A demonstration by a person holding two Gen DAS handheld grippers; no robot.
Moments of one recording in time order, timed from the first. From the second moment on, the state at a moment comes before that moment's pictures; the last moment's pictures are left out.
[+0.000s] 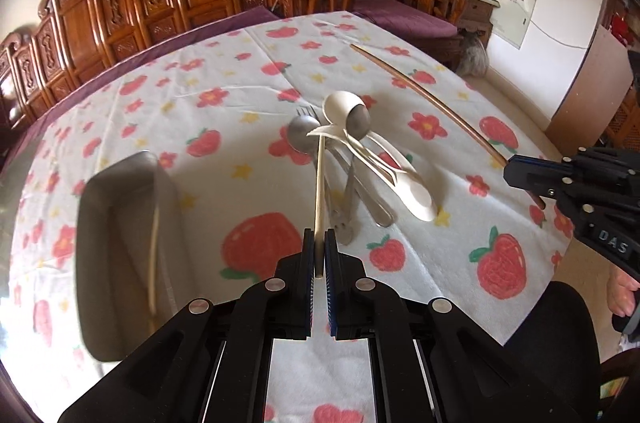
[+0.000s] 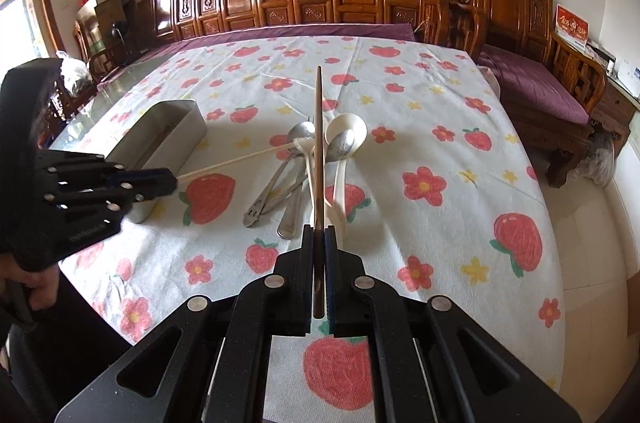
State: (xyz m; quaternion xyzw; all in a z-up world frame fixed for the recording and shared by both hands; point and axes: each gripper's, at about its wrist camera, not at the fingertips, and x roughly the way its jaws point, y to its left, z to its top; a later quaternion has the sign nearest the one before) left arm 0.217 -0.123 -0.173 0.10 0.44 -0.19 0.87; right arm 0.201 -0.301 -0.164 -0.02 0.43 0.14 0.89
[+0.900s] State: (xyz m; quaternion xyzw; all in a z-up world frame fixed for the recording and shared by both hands) left arm 0.193 -0.025 -0.122 0.07 0.39 -0.10 0.91; right arm 0.179 -0.245 -0.149 -0.05 0.41 0.20 0.89
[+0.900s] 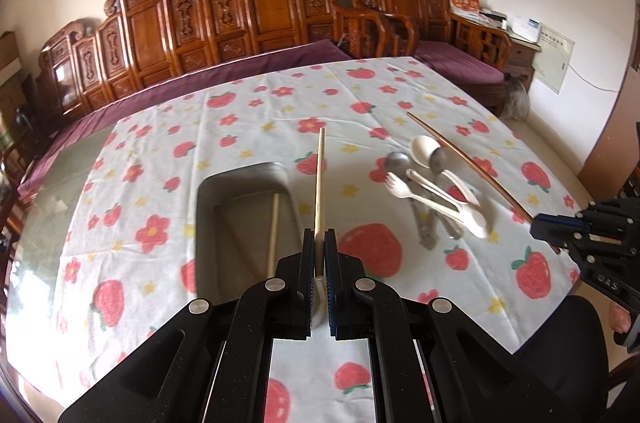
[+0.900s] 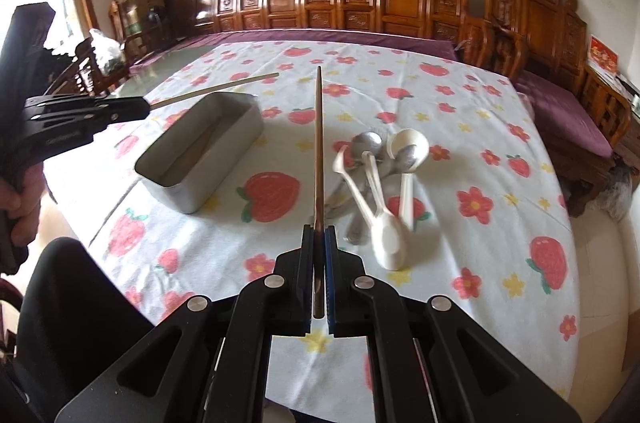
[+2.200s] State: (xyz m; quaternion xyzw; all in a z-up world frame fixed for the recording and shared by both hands) left arm 0.221 0.052 -0.201 0.03 0.46 -0.04 0.89; right arm 0.202 -0.130 -0.160 -0.09 0.43 0.25 0.86
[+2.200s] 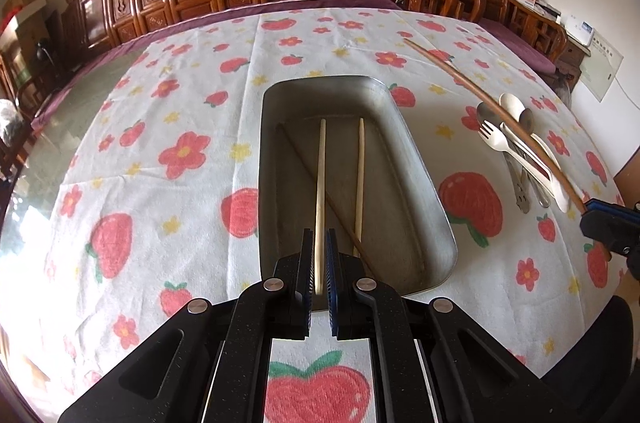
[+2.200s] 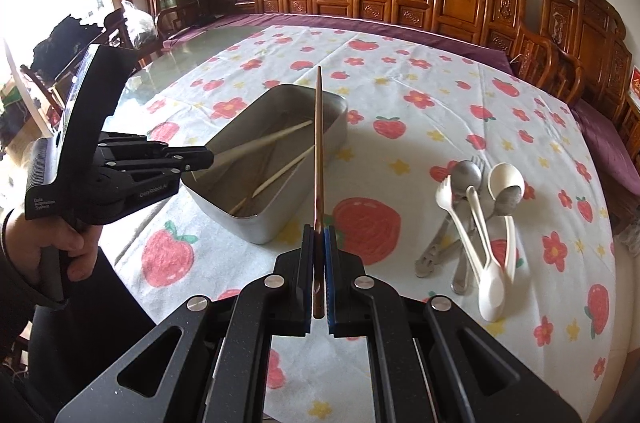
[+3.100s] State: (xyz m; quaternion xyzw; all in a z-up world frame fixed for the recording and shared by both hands) left arm 0.202 0.114 -0.150 0.01 0.41 -0.01 0.91; right arm 0.259 -0.042 -0.205 -0.01 0.51 0.24 0.83
